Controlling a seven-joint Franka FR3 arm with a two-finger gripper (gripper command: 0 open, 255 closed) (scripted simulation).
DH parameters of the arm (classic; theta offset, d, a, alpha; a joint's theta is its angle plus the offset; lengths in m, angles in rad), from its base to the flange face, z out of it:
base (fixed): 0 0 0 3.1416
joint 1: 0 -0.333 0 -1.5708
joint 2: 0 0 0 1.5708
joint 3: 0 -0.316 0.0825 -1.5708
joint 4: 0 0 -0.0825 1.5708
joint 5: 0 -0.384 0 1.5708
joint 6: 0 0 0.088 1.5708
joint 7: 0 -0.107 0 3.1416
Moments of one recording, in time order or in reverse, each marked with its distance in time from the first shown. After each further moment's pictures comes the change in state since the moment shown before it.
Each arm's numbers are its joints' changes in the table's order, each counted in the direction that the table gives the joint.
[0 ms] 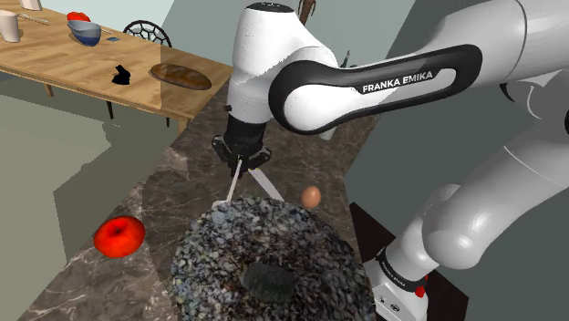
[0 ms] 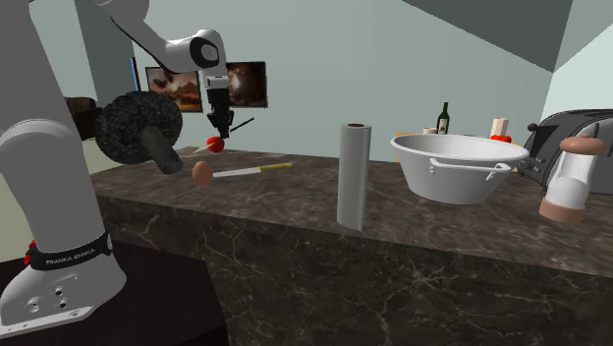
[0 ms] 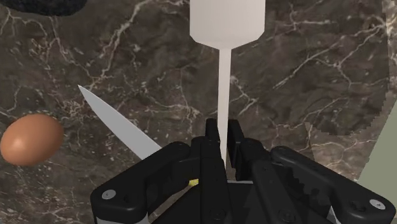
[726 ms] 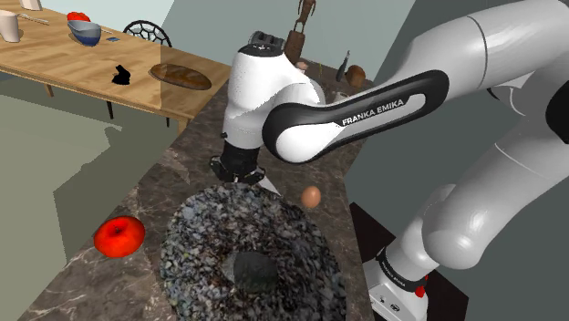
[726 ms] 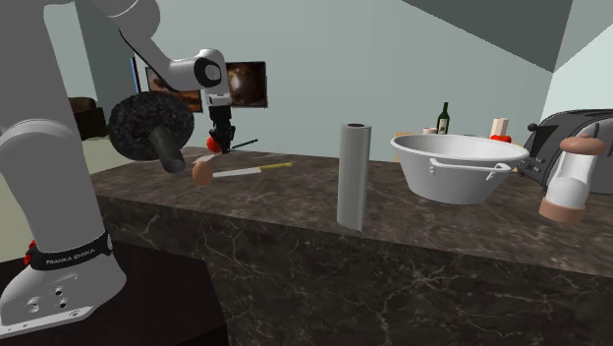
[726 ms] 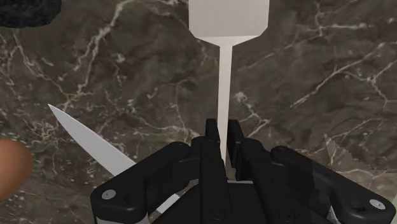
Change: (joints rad) arm 0.000 -0.072 -0.009 -0.083 0.046 -0.144 -0.041
